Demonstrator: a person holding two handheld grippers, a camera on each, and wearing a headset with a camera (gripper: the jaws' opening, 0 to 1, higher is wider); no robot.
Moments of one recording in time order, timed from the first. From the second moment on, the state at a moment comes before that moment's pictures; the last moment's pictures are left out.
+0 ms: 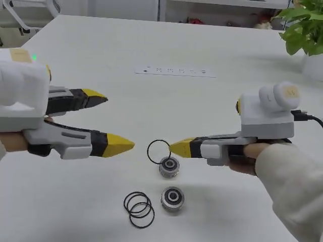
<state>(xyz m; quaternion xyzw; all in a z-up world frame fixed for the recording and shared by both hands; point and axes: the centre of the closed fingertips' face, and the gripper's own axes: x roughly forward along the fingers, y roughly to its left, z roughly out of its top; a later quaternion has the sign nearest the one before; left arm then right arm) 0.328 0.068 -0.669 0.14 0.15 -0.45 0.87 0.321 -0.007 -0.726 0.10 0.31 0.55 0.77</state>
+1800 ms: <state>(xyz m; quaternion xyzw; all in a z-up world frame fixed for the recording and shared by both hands) 0.216 0.124 -0.724 0.10 0.25 -0.44 0.86 0.254 0.022 -0.787 -0.01 0.42 0.61 0.67</state>
